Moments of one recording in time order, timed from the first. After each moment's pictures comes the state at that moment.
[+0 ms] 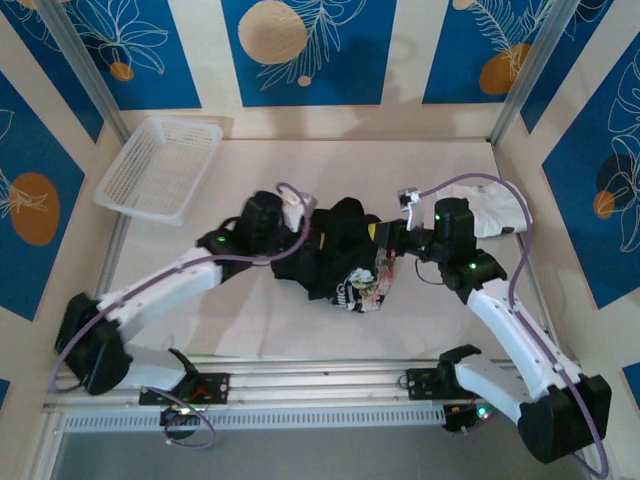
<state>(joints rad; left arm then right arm) -0.71 1.31 1.05 -0.26 0.34 -0.36 0.31 0.93 0.79 -0.28 -0.55 0.33</state>
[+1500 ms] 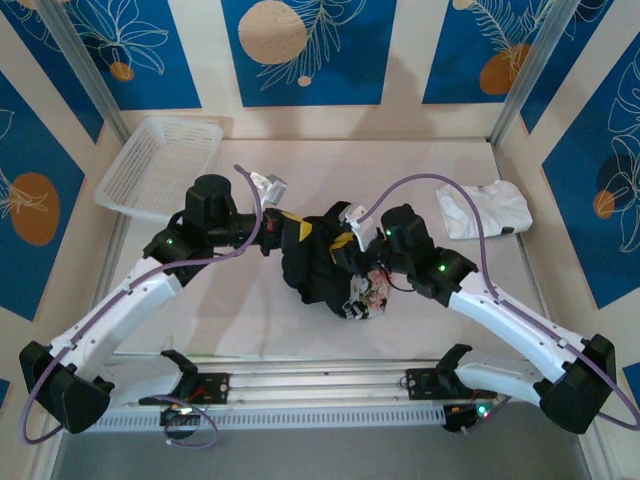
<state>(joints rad) -0.59 1.13 1.12 -0.31 0.72 -0.36 0.73 1.05 0.90 -0.34 -0.26 0.01</state>
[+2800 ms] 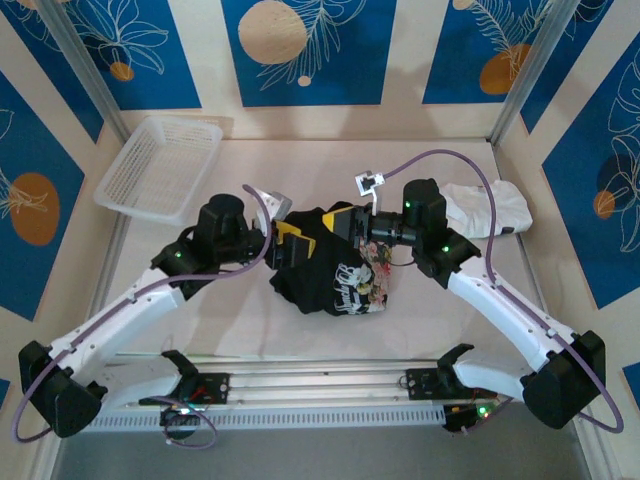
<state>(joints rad) -0.69 1.11 1.01 -0.33 0.46 -0.32 0.55 1.12 0.95 -0.05 -0.68 0.57</state>
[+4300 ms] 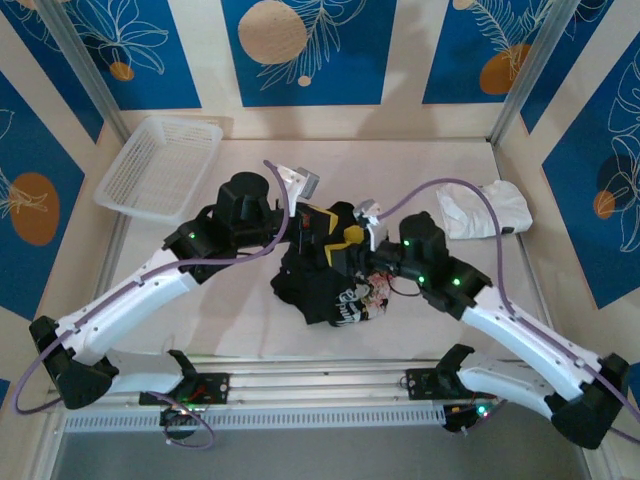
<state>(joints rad) -0.85 1.25 1.33 -0.41 0.32 -0.41 0.74 0.95 0.84 -0.21 -0.27 0.23</state>
